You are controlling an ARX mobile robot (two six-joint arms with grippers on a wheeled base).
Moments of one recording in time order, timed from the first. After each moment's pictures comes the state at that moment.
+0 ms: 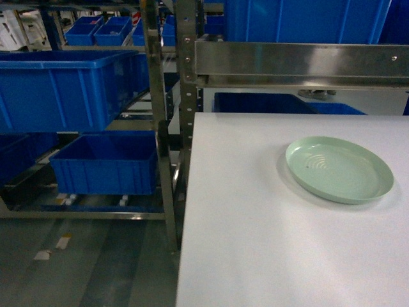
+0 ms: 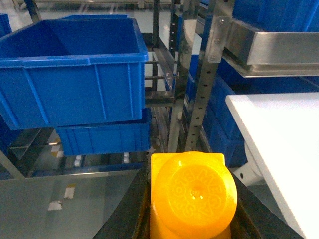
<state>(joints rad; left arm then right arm) 0.12 1.24 0.64 0.37 0.20 0.03 -0.06 1.20 0.74 0.23 -0.05 0.01</state>
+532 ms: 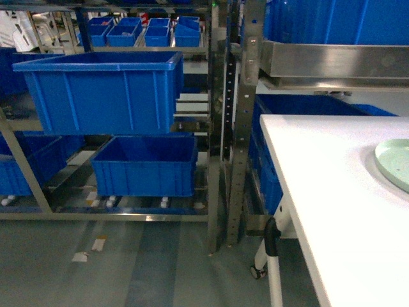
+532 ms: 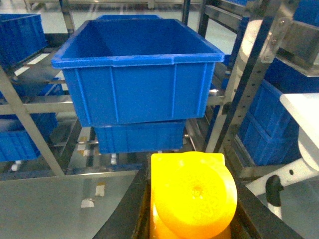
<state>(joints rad) 0.12 1.24 0.64 0.37 0.20 0.03 -0.06 1.20 0.74 0.23 -0.05 0.01</state>
